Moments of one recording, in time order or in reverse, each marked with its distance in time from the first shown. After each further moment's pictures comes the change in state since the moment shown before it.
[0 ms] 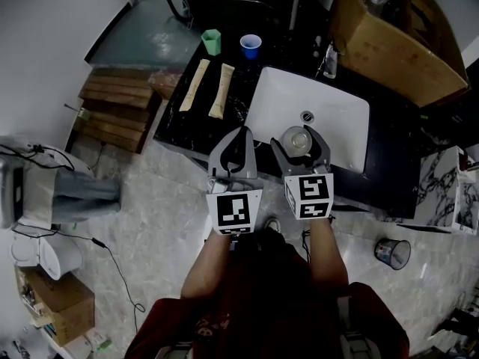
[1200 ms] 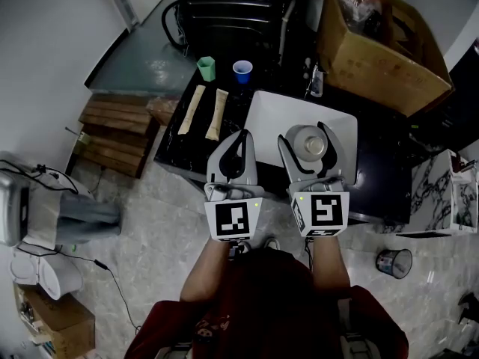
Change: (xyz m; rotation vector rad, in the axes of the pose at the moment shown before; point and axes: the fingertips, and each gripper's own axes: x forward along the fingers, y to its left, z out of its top) left arm 0.004 -0.011 0.077 0.015 -0.217 -0.037; right arm -0.062 -0.023 0.123 -0.062 -0.331 -0.122
